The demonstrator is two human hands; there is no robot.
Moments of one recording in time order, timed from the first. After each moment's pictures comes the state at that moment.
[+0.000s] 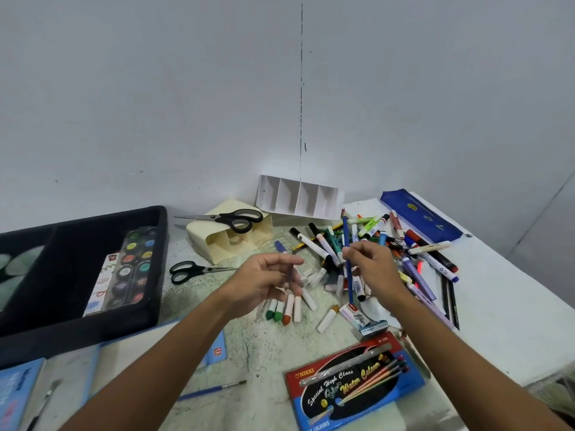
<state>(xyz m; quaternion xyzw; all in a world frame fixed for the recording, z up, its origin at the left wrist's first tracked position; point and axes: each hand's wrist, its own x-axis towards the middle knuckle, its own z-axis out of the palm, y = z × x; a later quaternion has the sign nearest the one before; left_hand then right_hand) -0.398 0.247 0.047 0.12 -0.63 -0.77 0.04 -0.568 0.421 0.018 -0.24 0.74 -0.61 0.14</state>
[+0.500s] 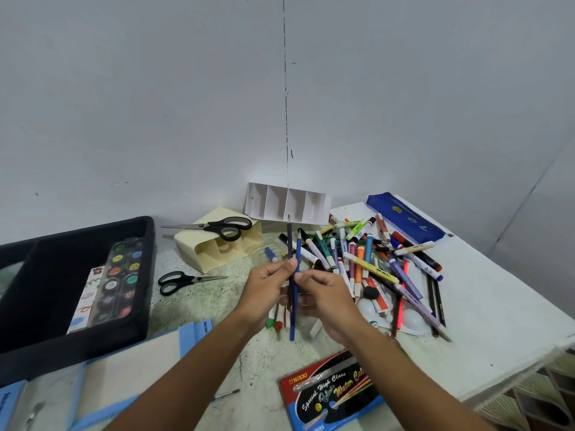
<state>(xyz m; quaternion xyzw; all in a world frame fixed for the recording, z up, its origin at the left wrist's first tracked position) -0.421 0.282 0.031 0.20 -0.62 -0.74 0.17 -0.485 0.398 0.025 -0.17 0.60 -0.71 0.34</state>
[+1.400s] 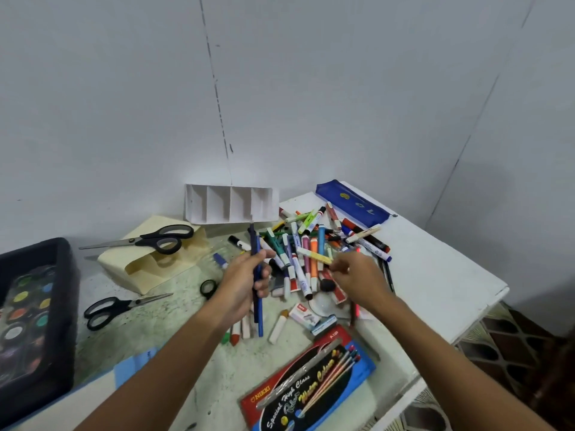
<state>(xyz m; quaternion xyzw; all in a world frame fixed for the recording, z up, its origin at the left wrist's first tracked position) -0.483 0.289 0.025 0.21 -0.54 -0.81 0.06 -0.580 0.487 0.018 -0.21 0.93 -0.30 0.04</state>
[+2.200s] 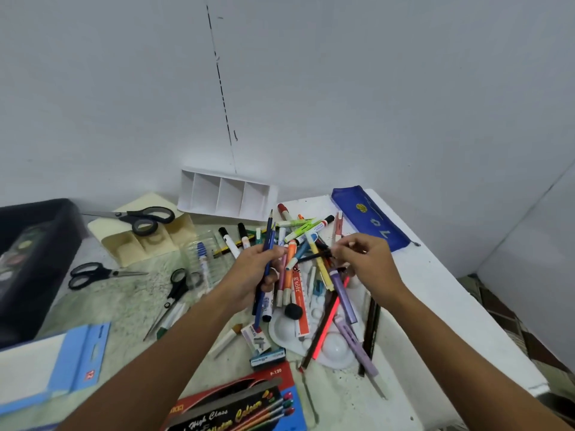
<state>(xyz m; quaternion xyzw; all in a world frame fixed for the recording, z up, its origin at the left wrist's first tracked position) -0.564 0.342 0.016 0.28 -0.59 -0.75 0.11 -0.701 0.514 0.023 -0.28 0.72 -0.61 0.16</state>
